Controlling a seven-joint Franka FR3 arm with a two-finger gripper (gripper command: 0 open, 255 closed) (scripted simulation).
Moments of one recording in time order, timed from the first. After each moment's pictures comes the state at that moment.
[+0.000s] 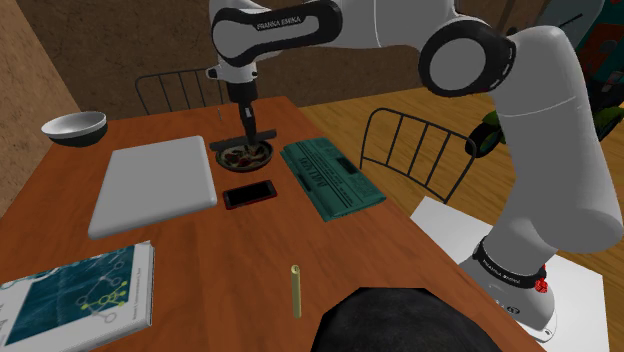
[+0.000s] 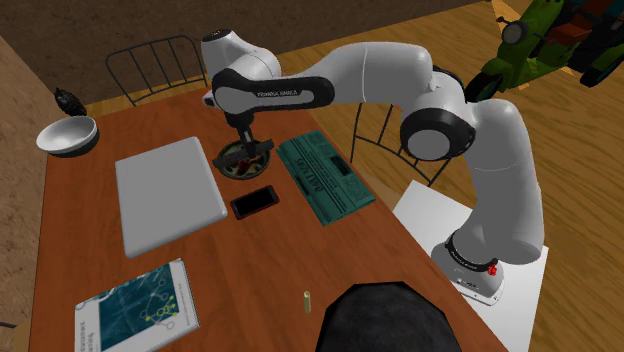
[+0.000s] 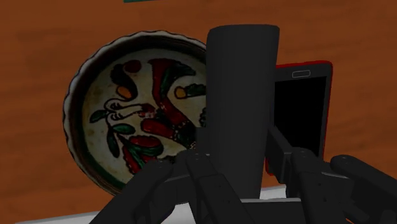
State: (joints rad) arm 0.20 0.63 0.07 -1.15 0.01 1.71 -0.80
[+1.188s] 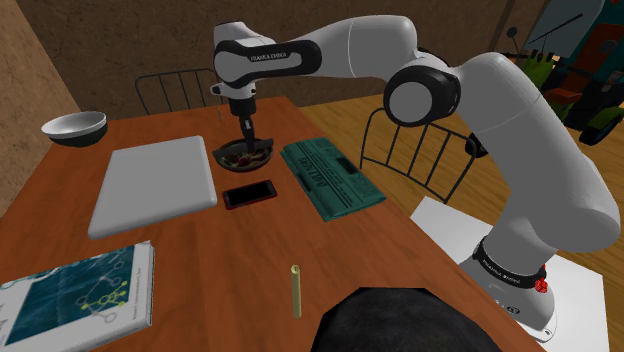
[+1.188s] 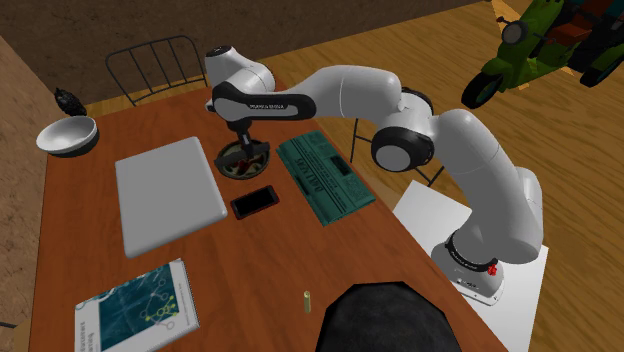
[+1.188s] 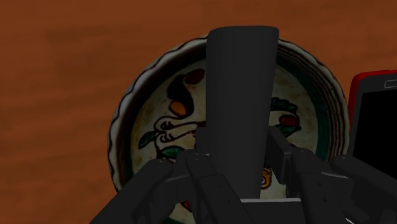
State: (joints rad) arm 0.17 0.87 0.06 -0.89 0.00 1.69 -0.85
